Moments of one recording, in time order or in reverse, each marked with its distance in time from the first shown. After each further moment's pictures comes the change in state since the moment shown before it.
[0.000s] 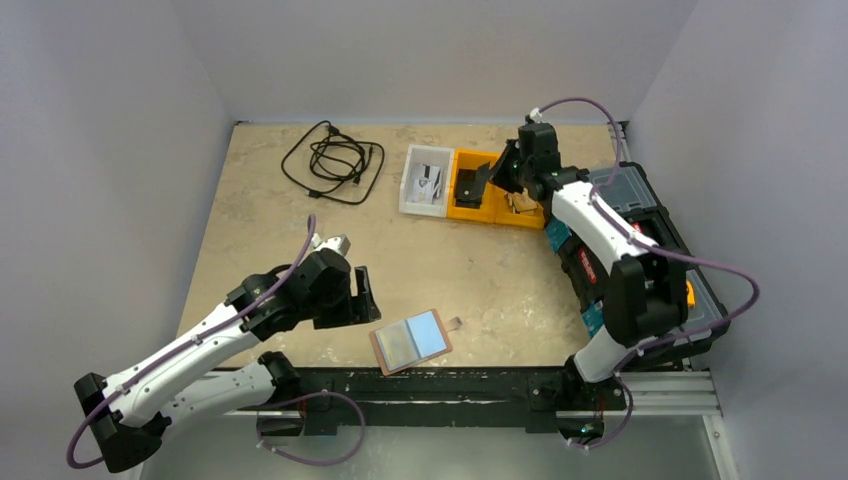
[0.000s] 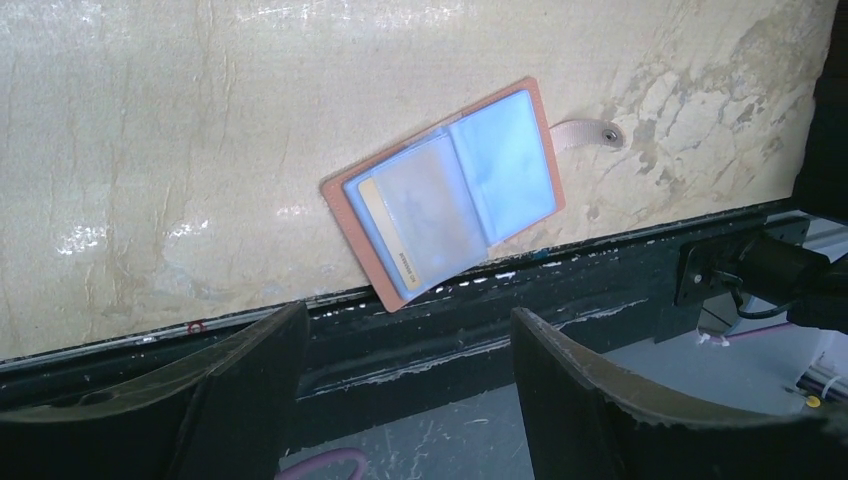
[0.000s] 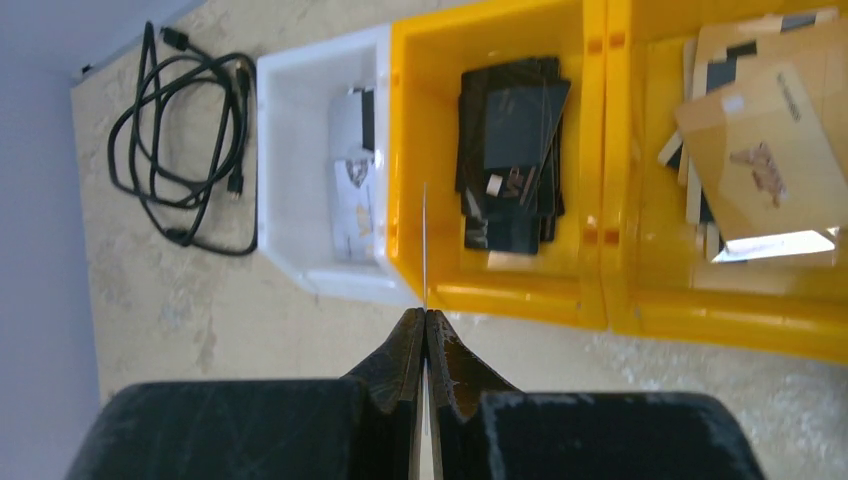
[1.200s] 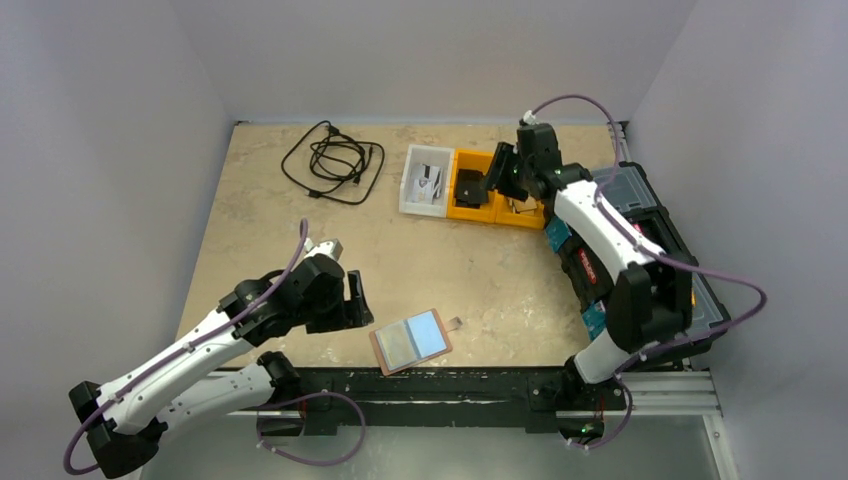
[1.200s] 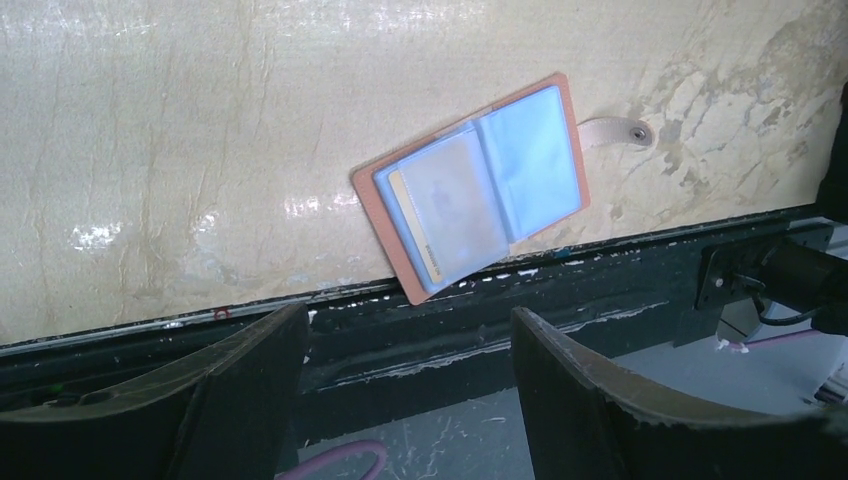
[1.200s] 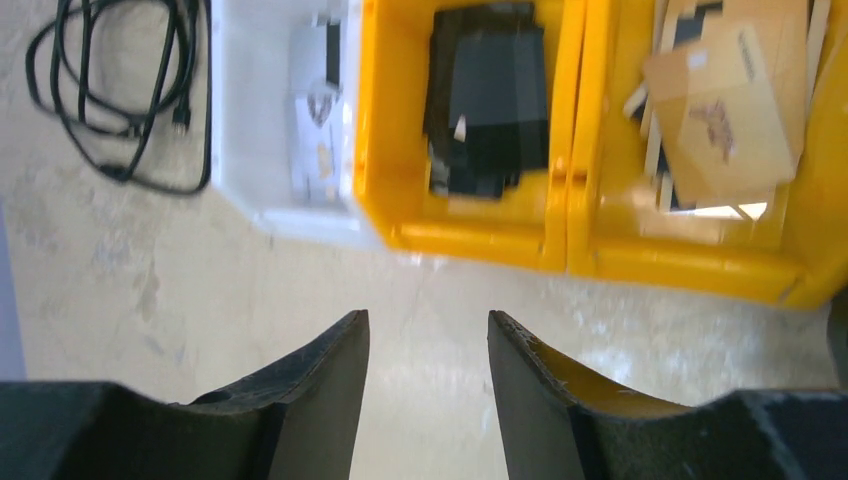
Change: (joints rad) left arm 0.000 -0.067 -0.013 -0.055 -0.024 -0.006; right arm -0.009 0.092 0.162 -0.186 0.006 -0.124
